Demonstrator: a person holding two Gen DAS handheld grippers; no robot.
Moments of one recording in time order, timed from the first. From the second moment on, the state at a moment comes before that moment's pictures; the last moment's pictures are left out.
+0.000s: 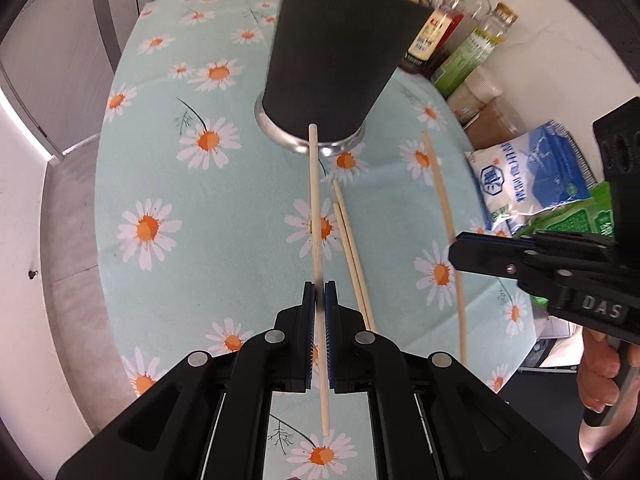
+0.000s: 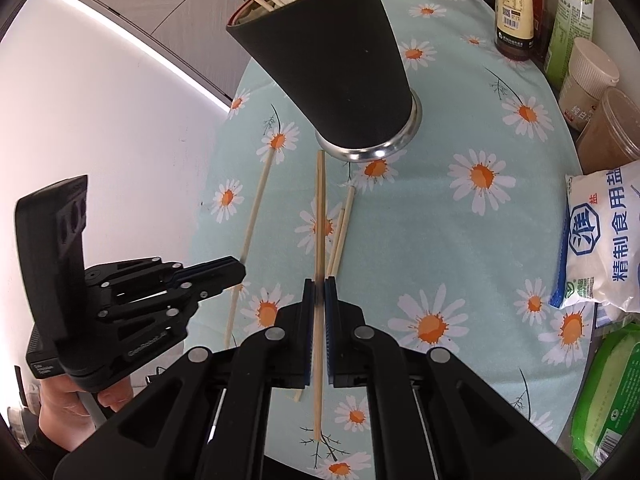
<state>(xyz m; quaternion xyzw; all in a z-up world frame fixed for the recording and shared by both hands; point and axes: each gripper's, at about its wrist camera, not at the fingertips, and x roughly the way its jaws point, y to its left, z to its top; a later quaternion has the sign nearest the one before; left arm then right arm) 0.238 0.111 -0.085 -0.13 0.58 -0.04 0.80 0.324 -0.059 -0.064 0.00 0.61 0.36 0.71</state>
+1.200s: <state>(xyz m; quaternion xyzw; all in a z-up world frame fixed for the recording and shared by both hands) 0.274 0.139 0.057 -0.14 0.31 -0.06 0.94 0.375 -0.046 0.055 0.06 0.35 0.44 0.82</state>
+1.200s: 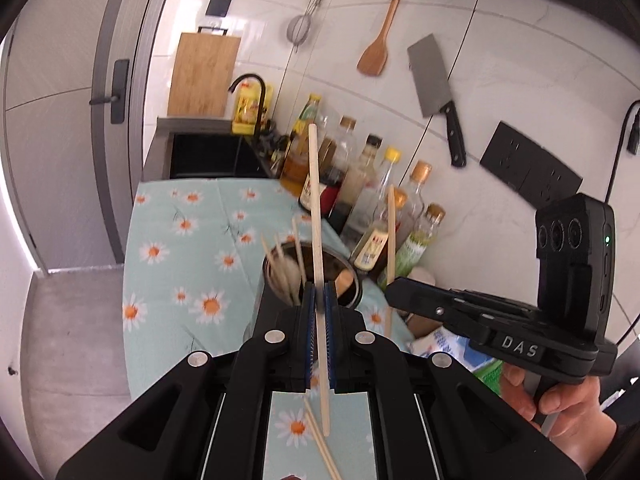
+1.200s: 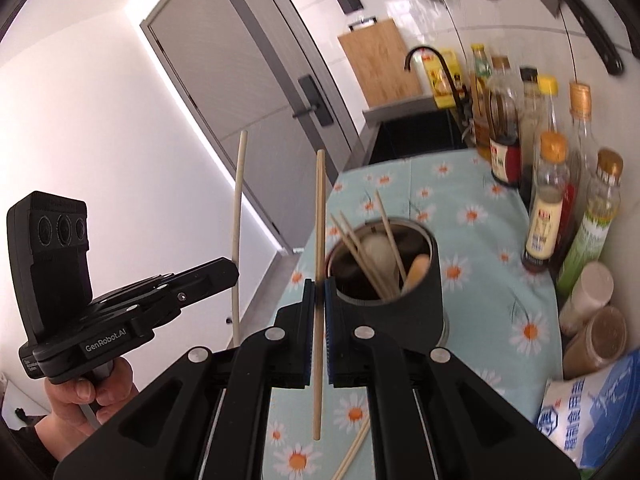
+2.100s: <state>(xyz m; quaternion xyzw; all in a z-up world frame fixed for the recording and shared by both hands) 0.343 0.155 0.060 -0.16 0.17 -0.11 0.97 0.428 -0.031 0.077 0.08 0.21 0.40 0.89</state>
